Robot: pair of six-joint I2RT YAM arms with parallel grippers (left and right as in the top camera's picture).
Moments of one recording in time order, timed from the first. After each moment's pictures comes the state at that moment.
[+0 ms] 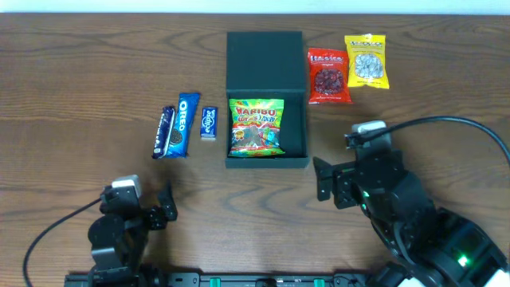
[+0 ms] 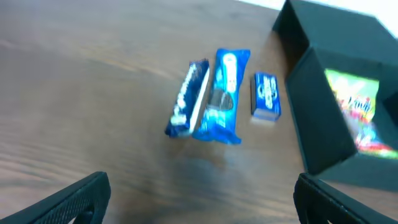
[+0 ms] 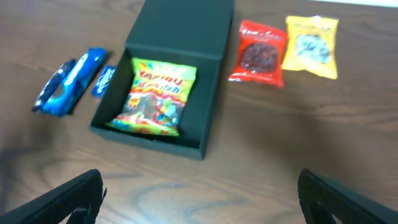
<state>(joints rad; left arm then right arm) 0.12 0.11 0.27 -0.62 0.13 -0.15 0.74 0.88 1.13 -0.98 0.36 0.41</state>
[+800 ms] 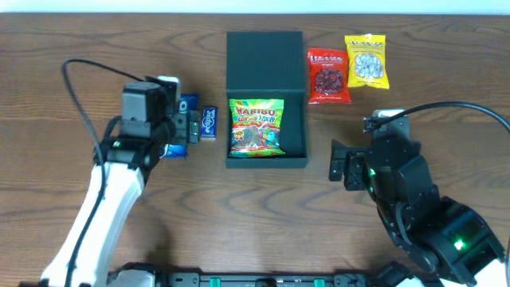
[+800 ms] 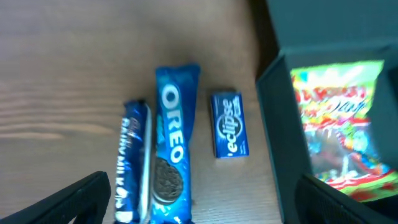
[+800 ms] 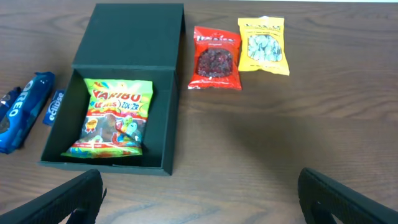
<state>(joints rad) -0.13 1.33 0.95 -0.50 0.08 -0.04 0.61 0.92 1.13 -0.96 0.40 0.41</state>
